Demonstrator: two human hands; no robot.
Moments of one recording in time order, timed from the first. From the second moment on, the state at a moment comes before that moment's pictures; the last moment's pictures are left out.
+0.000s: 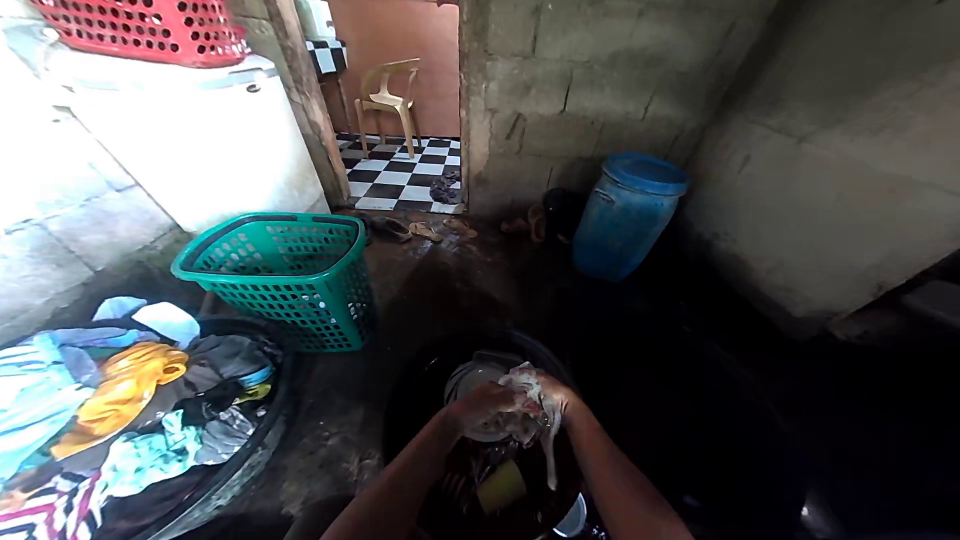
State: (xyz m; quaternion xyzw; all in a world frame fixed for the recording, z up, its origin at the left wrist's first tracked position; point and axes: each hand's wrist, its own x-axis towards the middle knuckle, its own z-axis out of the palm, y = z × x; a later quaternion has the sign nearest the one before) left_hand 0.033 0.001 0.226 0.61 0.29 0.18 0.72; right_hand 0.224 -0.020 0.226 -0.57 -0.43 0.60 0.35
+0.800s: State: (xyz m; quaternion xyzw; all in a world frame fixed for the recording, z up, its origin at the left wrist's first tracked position) left_hand 0.045 -0.004 0.217 0.39 0.38 0.39 0.74; right_hand 0.193 -0.003 0.225 -0.52 -0.18 0.54 0.63
